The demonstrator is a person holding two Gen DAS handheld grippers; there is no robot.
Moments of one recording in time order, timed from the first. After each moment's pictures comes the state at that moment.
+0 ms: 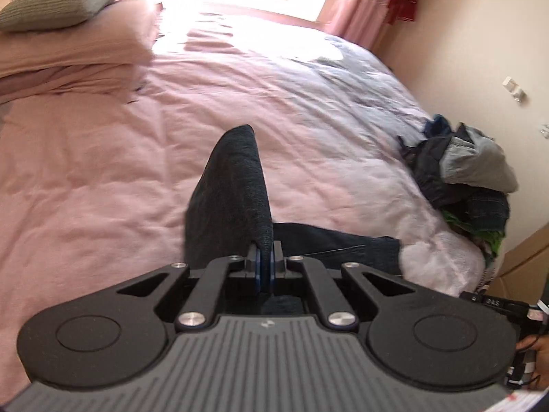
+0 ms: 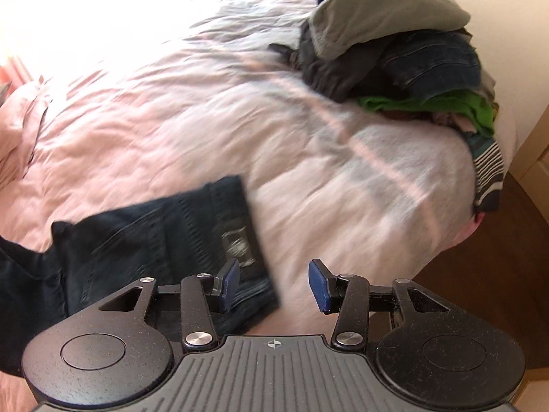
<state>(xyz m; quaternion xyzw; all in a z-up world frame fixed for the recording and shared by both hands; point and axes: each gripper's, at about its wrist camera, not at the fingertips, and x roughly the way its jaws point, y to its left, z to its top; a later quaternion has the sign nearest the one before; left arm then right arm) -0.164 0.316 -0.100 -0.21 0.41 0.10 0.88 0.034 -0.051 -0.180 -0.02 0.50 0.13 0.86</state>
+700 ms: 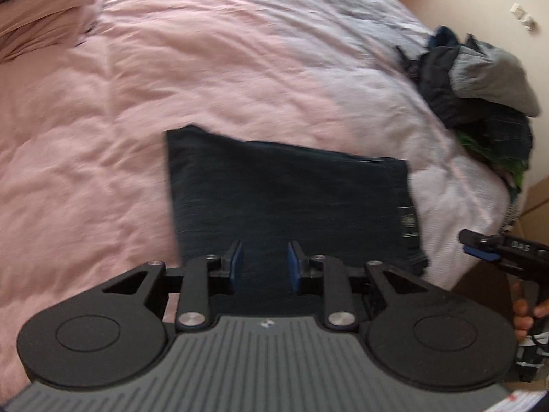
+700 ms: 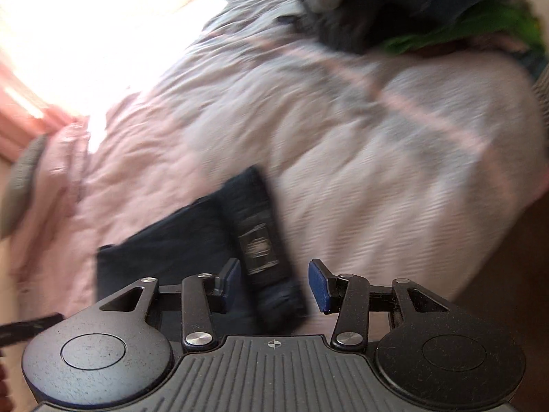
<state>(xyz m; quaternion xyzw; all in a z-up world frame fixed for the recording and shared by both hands) -0.109 0.263 -0.210 -0.18 0.52 0.11 0.83 0.079 -0.096 -0.247 0.15 0.53 0.24 0.80</state>
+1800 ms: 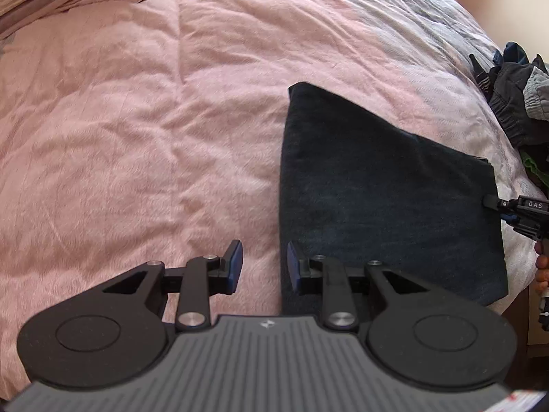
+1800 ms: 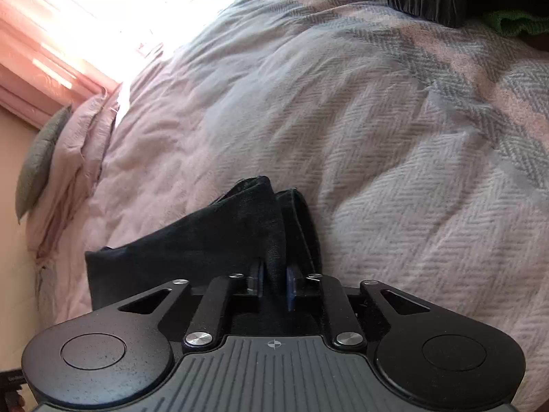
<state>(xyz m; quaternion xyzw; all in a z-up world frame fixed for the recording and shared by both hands) -0.110 0.299 -0.256 -0.19 0.54 0.17 0.81 0.179 -0.042 -0.313 0.12 0.56 0.30 0.76</state>
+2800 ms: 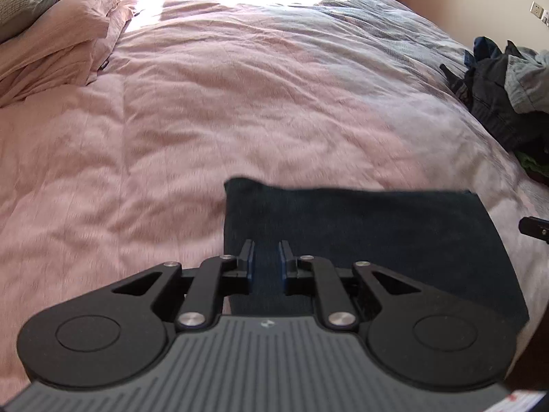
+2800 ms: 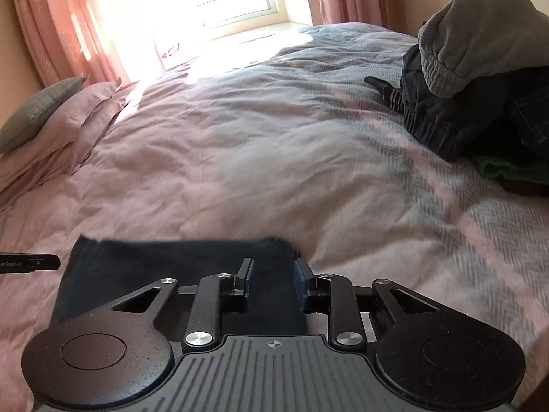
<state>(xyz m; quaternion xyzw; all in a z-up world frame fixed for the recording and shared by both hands) -0.062 0.273 -0.270 -0.11 0.47 0.13 0.87 0.110 -0.040 -0.259 -0.02 0.42 0.31 0.85</state>
